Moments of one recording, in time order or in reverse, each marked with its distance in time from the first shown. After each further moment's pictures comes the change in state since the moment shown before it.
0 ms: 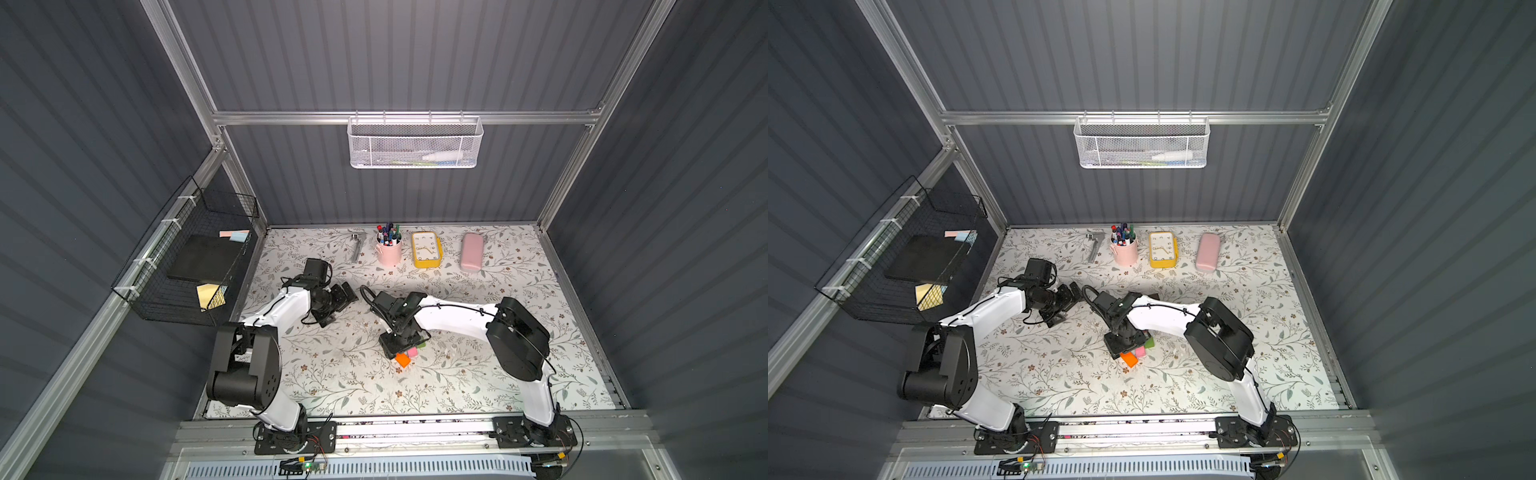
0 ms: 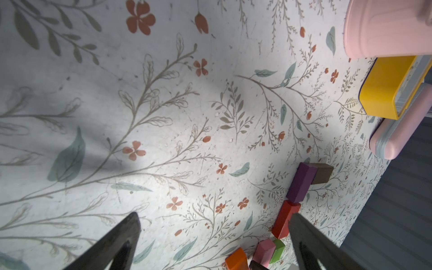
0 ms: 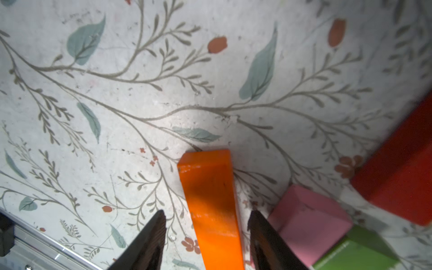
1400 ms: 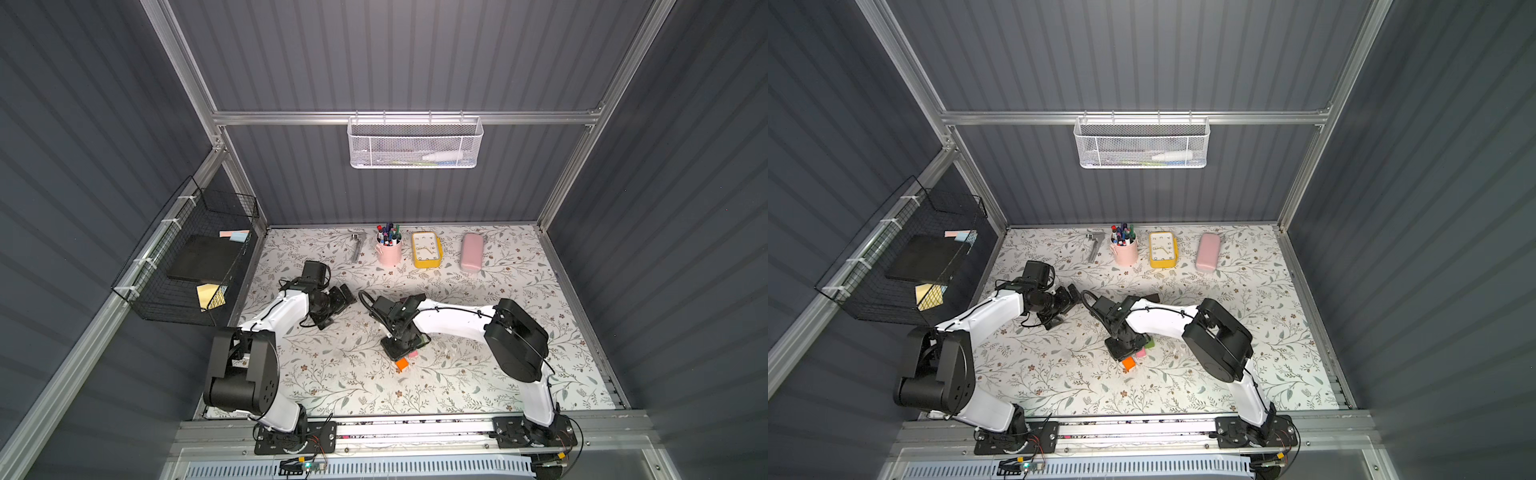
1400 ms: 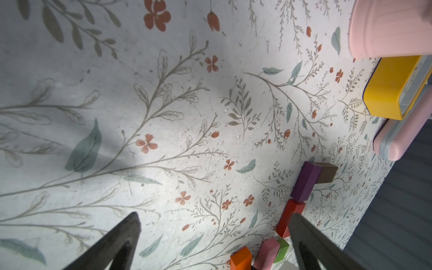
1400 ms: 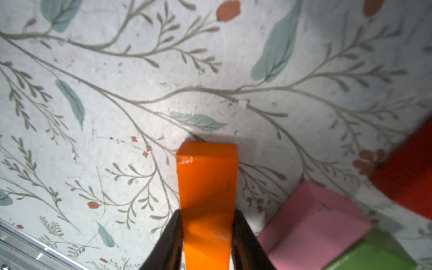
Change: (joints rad) left arm 0.005 -0.029 -0.032 0.000 -0.015 -0.001; right arm 0.020 0.005 -0.022 -0.005 0.021 -0.027
